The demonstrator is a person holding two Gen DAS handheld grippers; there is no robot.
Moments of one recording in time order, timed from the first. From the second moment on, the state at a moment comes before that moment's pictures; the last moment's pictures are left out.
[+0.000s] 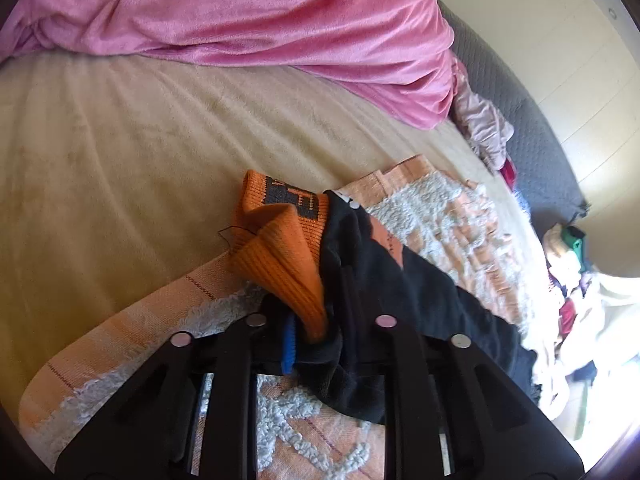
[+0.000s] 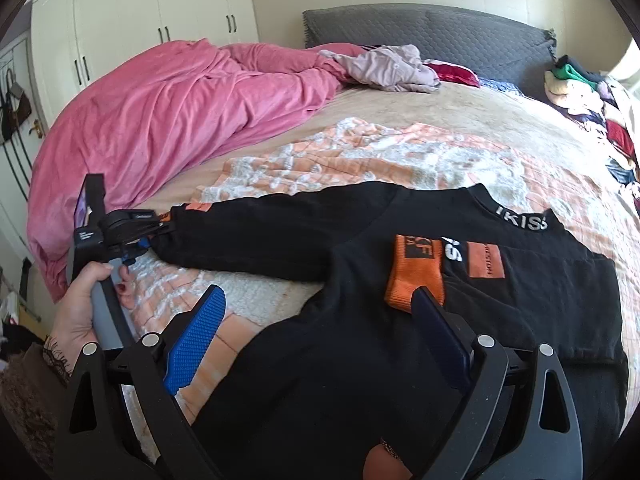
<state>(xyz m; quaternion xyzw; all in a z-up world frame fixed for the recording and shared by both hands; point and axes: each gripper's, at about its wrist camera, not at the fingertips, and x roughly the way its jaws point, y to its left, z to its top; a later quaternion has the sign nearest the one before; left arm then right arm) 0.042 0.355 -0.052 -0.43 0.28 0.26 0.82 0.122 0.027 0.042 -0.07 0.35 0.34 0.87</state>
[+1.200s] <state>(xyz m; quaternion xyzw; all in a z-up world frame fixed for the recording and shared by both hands) 0.117 0.121 0.061 -0.22 0.24 -0.11 0.94 0.141 -0.166 0.016 0.14 0.37 0.11 0.91</state>
